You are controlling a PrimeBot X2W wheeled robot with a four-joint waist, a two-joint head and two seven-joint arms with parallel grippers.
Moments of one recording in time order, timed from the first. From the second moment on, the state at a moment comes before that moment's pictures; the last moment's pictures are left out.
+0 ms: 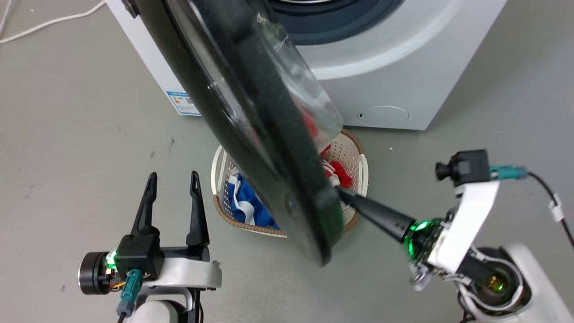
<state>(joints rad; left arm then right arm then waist) -0.09 0.05 -0.11 0.00 -0.08 0.12 -0.26 -0.30 -0.22 0.33 -0.07 1.53 0.13 0.58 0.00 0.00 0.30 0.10</state>
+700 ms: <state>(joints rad) -0.05 0.05 -0.11 0.01 -0.08 0.12 -0.26 -0.20 -0.15 0.49 -0.05 1.51 0.13 0.55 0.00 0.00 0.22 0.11</state>
